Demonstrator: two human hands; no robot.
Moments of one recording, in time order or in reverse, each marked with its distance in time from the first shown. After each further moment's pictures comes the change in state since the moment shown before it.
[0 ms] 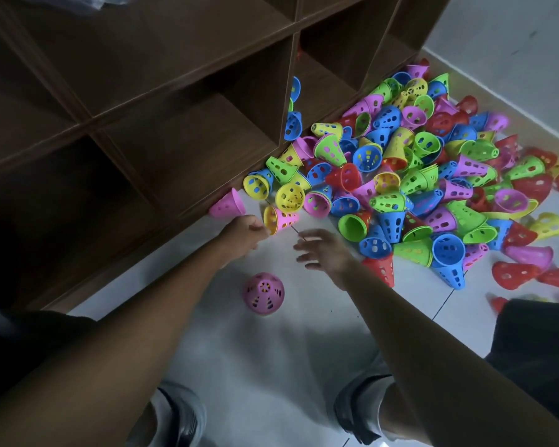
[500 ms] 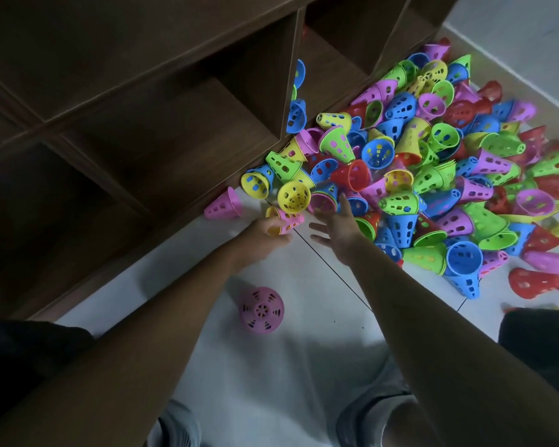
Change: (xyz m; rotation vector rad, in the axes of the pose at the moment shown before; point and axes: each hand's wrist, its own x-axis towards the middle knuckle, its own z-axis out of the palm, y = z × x) left_hand 0.030 0.014 0.022 -0.083 -0.135 0.039; right_hand 0.071 -0.031 -0.014 0.188 0.145 0.040
